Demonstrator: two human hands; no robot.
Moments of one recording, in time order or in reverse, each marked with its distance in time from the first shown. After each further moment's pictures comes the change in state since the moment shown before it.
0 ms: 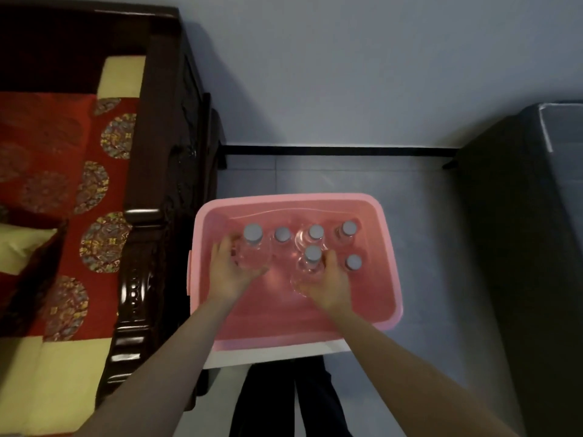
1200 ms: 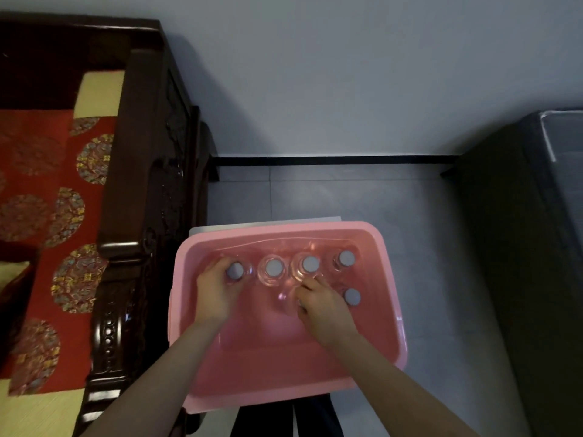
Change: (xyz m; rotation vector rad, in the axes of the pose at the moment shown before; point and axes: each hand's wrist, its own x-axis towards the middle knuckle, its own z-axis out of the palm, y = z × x) left_hand 0.049 -0.008 0.016 0.075 -0.005 0.133; right_hand 0.035 -0.018 -0.013 -0.638 -0.225 -0.521
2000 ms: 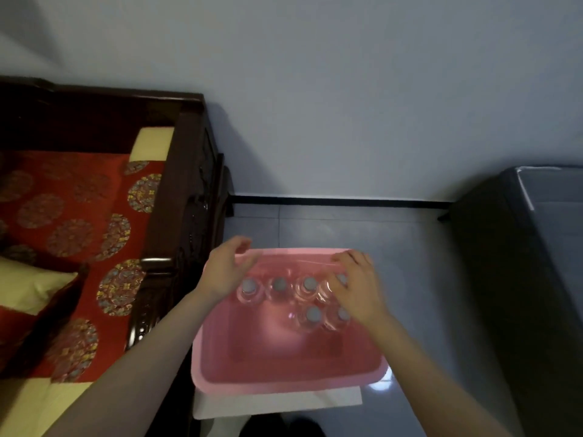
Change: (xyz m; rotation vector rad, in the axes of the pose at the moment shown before) left_hand 0.020 0.090 -0.061 0.104 -0.138 0.094; right_hand -0.015 0.016 -0.101 0.145 0.401 0.134
